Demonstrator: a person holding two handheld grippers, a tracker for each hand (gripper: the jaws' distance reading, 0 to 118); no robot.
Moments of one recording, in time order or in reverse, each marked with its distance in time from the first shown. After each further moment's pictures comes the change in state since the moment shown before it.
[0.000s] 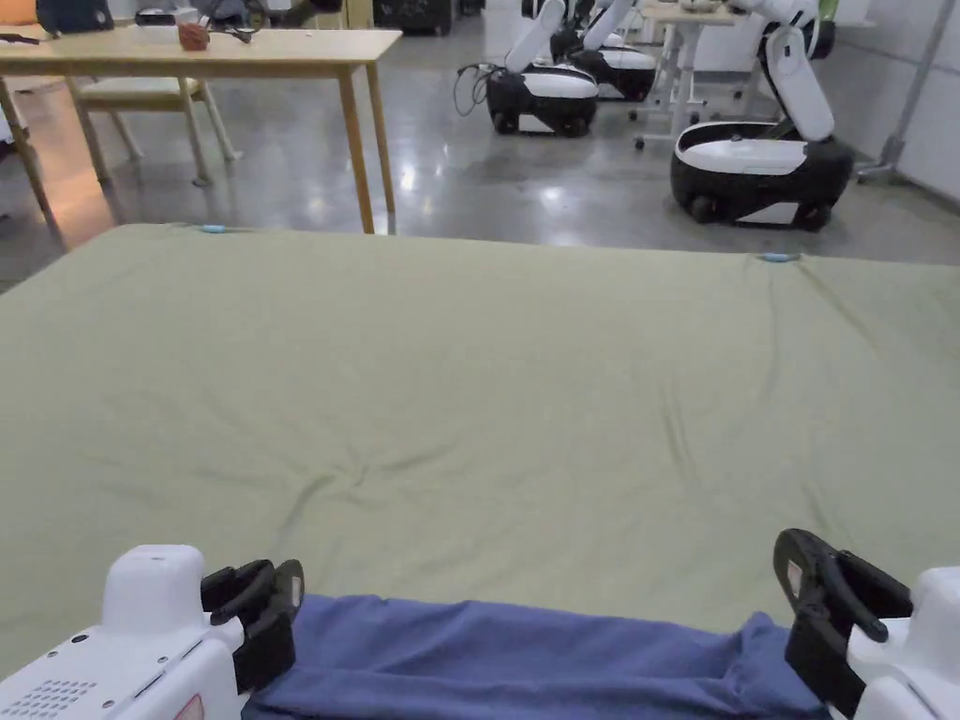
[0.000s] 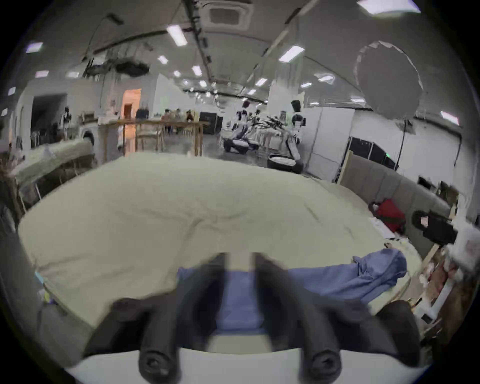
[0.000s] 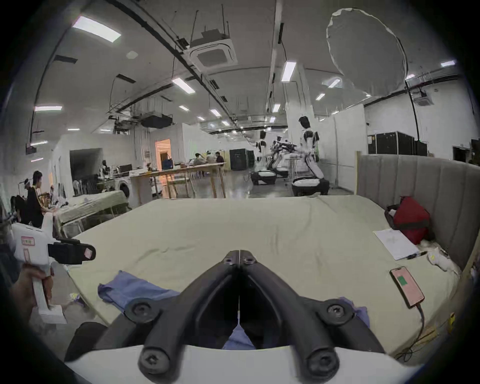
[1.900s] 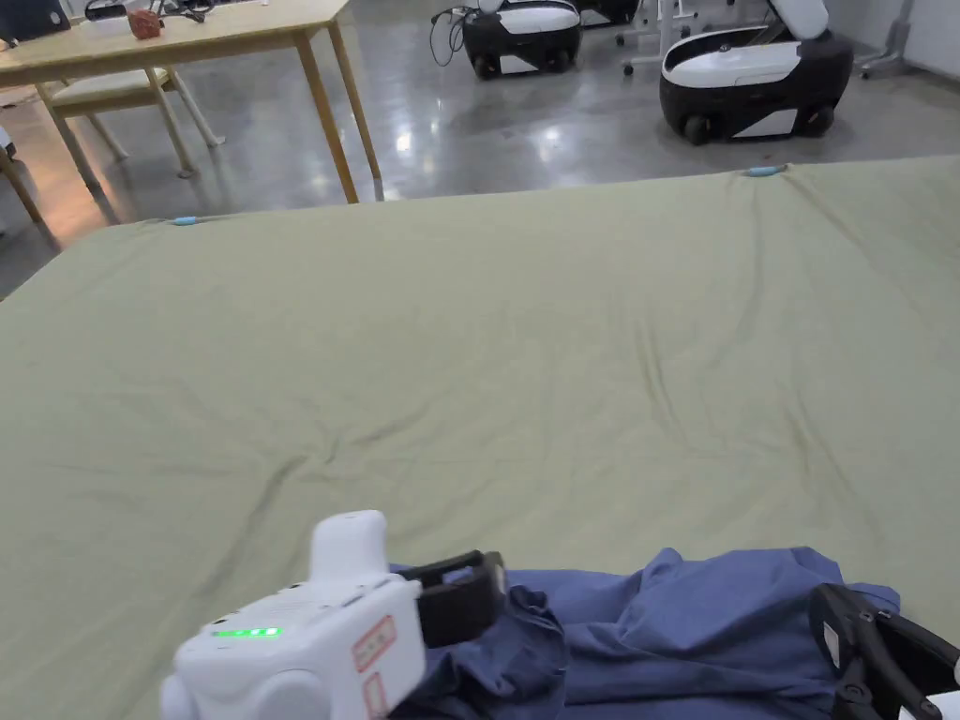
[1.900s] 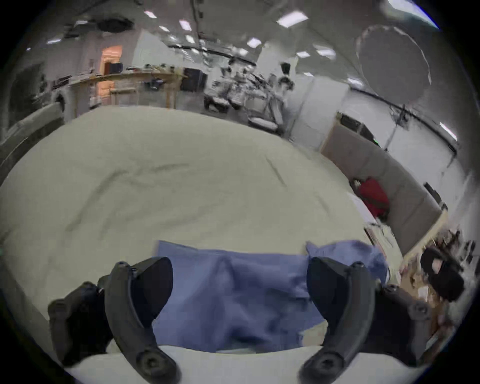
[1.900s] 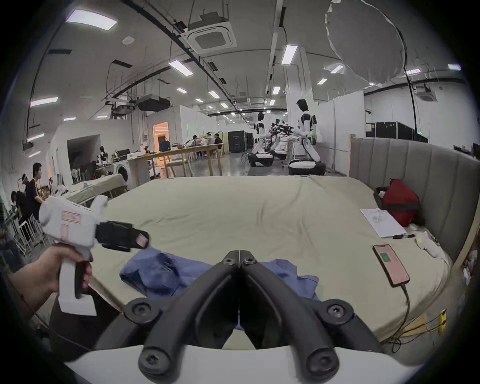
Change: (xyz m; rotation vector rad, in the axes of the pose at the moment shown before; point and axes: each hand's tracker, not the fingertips) left arm 0.118 -0.018 -0.092 -0.200 -0.077 0.027; right arm 0.042 -0.038 0.051 -0.115 -0.009 -0.001
